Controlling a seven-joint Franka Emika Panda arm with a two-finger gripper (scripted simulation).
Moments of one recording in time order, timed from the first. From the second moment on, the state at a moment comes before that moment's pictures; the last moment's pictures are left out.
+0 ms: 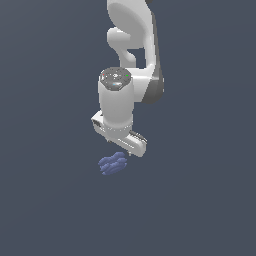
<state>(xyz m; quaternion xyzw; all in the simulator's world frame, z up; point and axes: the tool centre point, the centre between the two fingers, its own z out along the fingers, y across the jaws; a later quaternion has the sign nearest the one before) 0.047 -0.033 0.169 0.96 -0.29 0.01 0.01</state>
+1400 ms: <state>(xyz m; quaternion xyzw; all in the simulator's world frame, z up) 0.076 -0.062 0.145 0.83 -0.55 0.00 0.00</state>
